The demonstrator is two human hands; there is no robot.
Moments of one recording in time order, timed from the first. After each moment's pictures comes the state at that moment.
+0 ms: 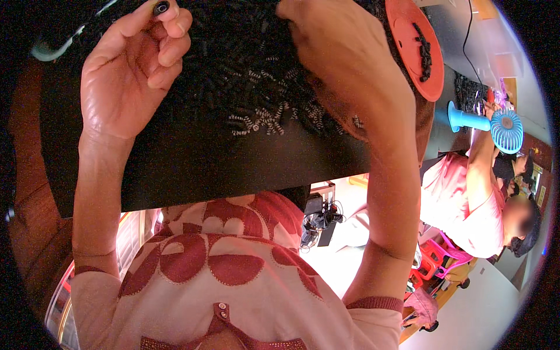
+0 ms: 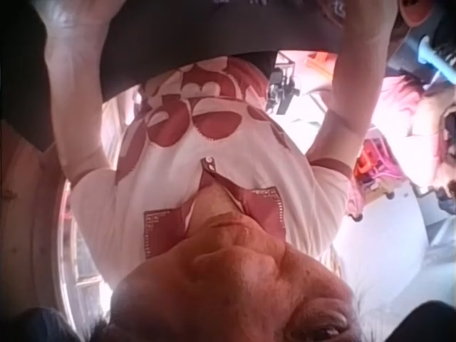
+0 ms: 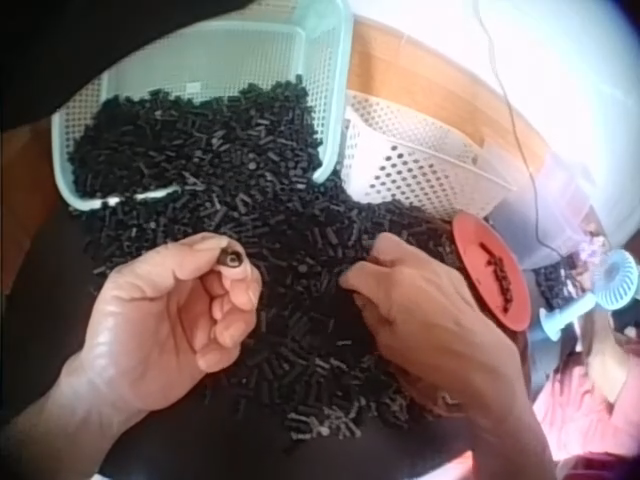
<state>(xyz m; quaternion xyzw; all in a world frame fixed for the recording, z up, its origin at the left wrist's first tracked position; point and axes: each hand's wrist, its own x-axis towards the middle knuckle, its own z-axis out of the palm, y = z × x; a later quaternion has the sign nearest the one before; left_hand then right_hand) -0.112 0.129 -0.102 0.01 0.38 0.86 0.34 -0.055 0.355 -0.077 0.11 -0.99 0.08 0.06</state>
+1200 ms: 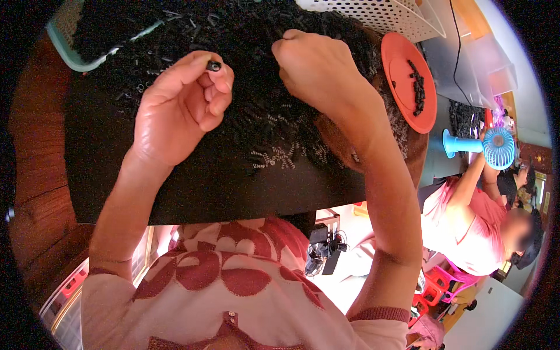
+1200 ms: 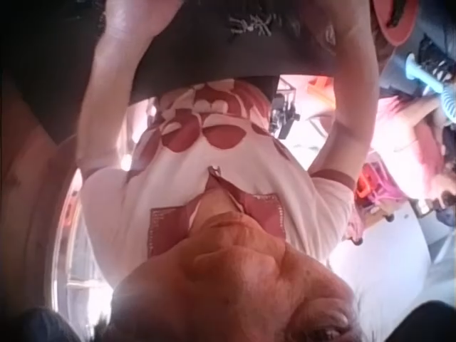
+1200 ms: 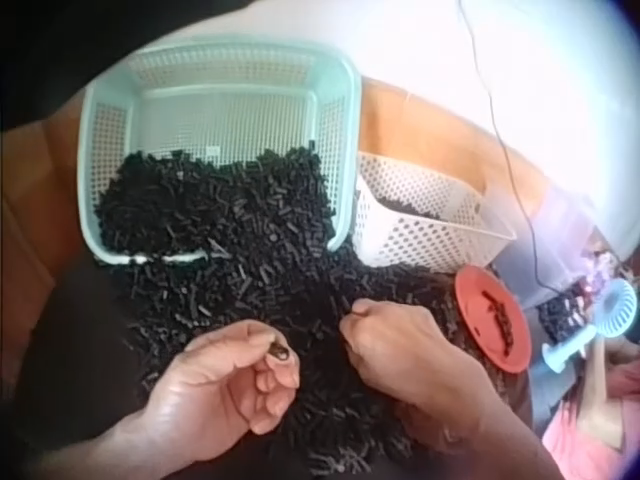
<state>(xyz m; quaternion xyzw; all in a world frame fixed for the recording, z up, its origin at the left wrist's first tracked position) -0.117 0.131 -0.116 0.13 0.37 0.85 0.34 -0.095 0.361 -0.090 0.17 -0.98 -0.01 0.07</state>
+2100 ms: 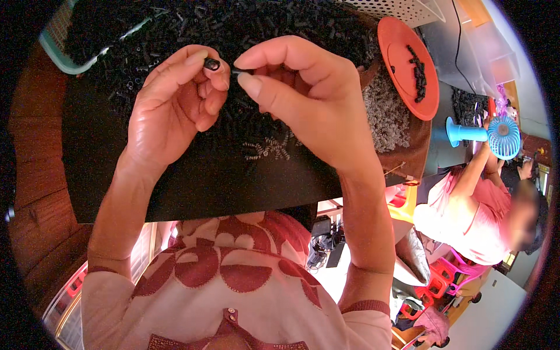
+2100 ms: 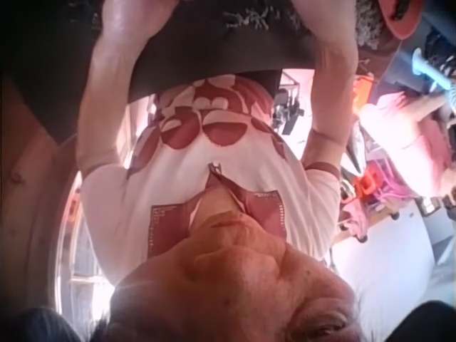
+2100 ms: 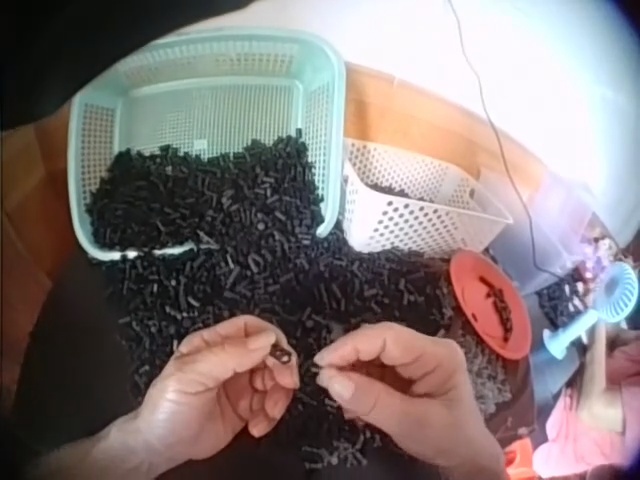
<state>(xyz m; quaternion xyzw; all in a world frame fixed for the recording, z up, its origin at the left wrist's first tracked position) -0.107 0.138 -0.116 0.13 0.43 0.83 0.34 -0.027 0.326 -0.083 0.02 -0.72 0.69 0.09</state>
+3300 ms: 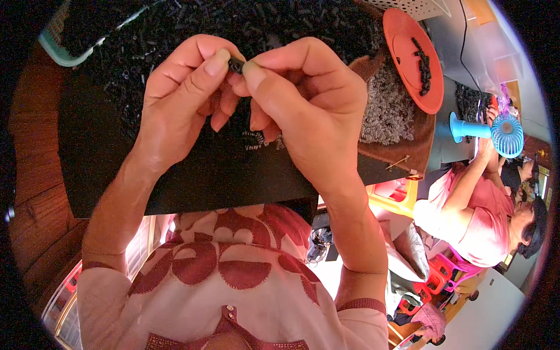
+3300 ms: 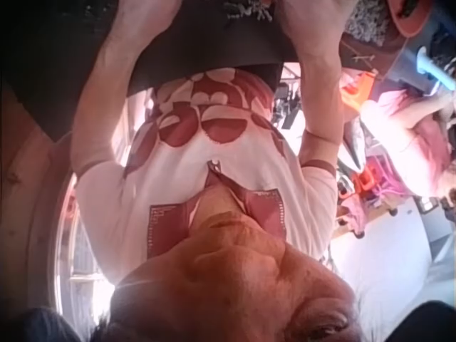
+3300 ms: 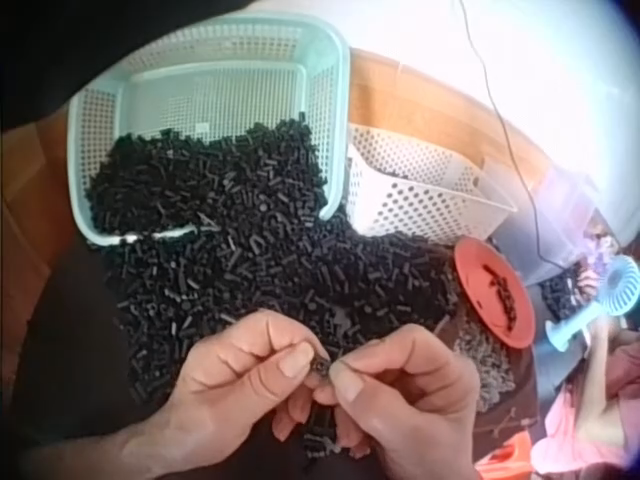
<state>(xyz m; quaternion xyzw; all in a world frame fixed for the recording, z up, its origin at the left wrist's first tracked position) -0.090 0.149 -0.123 0.26 0.52 0.77 0.26 -0.008 0.302 -0.091 -0.06 -0.64 0.76 0.14</state>
